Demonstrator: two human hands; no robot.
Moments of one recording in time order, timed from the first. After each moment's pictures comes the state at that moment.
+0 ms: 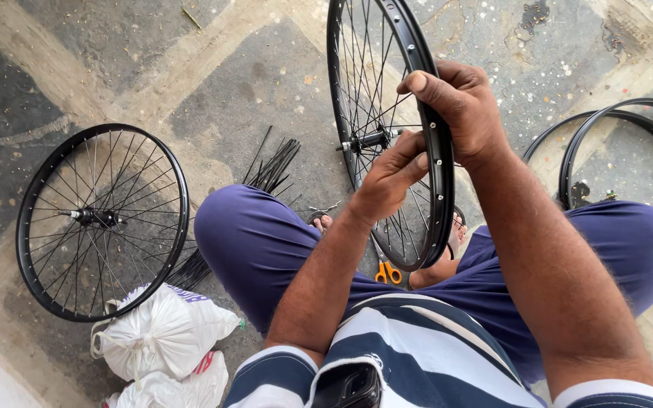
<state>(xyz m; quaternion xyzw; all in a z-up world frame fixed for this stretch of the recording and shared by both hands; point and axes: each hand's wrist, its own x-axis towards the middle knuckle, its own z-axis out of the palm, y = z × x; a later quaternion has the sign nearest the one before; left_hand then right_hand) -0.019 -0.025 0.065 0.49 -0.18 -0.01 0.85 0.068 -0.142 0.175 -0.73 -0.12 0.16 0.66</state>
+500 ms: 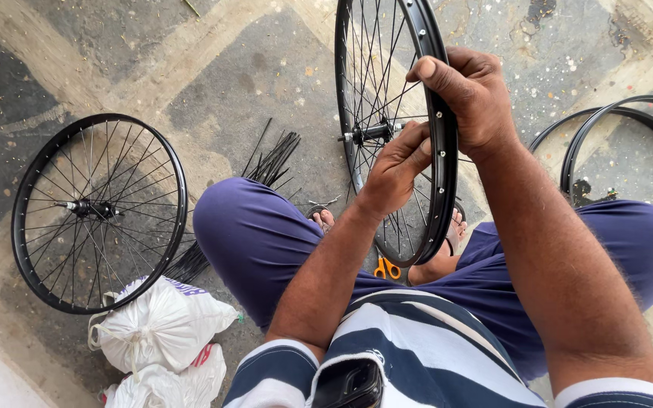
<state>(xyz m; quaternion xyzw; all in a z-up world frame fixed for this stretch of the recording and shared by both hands) -0.017 -0.035 0.057 0.44 -0.15 -0.02 0.89 0.074 -0.146 0.171 -0.73 -0.11 0.14 0.65</state>
